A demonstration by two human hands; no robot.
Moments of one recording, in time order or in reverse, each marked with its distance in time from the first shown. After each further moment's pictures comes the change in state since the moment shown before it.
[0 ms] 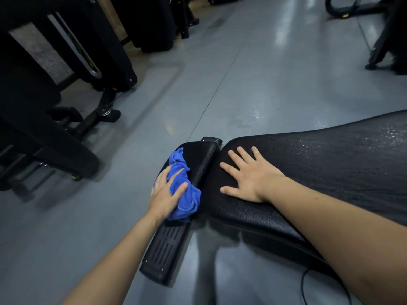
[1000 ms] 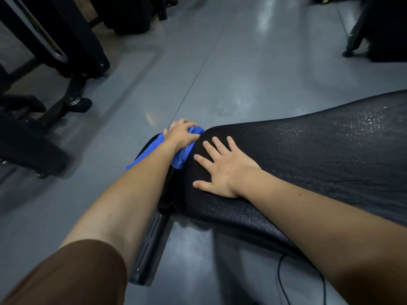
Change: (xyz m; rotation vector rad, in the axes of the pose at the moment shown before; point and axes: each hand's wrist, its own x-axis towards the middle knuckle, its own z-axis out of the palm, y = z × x) left_hand 0.176 0.100 0.051 0.268 -0.195 0.047; right_hand 0.003 0.001 0.004 0.037 0.036 -0.015
